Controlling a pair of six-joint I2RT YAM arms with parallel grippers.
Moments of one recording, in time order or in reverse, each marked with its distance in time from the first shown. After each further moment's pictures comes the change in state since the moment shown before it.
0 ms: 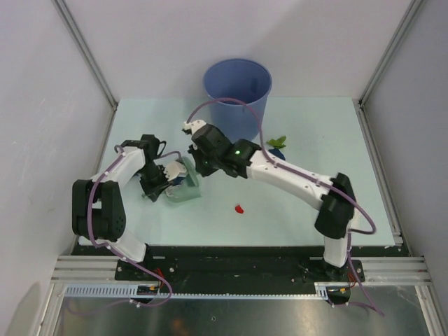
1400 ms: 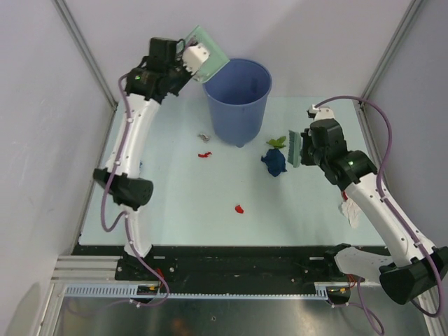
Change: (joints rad) left arm -0.220 0.355 1.342 0.028 -0.146 -0.380; right arm -0.558 -0.777 -0.576 -0.101 0.205 -0.058
